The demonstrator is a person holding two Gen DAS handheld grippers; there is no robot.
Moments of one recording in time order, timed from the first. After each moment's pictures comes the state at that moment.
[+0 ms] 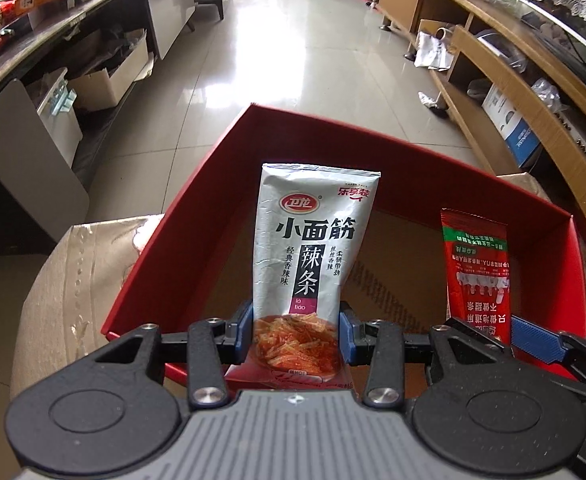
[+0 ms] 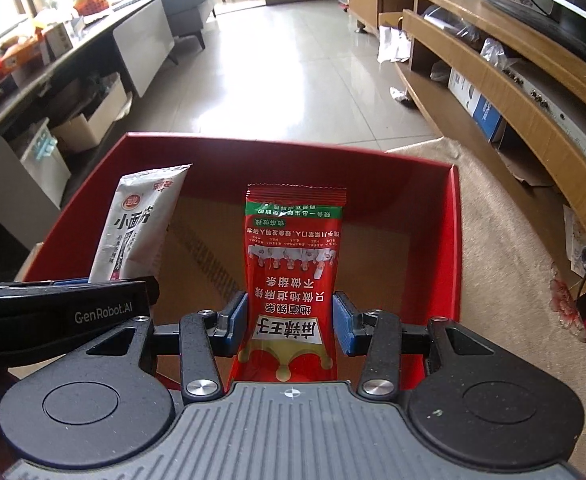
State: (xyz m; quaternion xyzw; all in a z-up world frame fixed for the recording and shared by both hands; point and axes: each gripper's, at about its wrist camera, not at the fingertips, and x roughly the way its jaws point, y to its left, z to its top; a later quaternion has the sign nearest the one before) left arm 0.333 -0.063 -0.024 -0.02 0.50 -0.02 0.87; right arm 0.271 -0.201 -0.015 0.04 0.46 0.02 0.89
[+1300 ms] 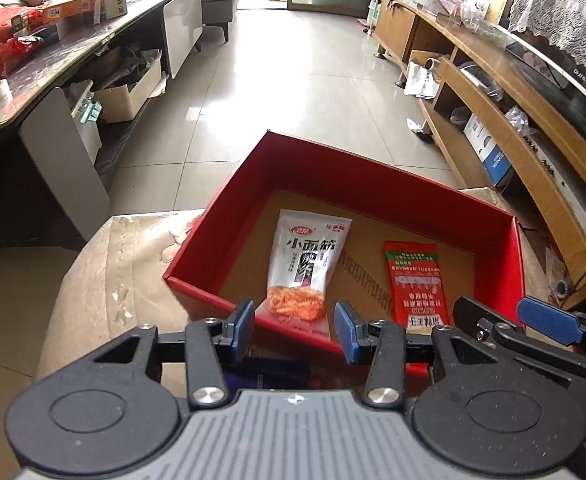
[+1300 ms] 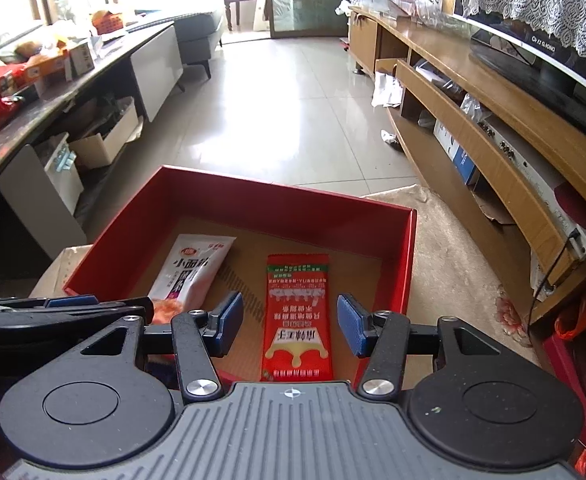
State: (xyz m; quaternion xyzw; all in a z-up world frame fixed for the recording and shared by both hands) left arm 0.268 -0.046 0.029 -0.04 0.46 -0.03 0.88; right arm 0.220 -0.192 0.038 0.01 0.41 0.01 0.91
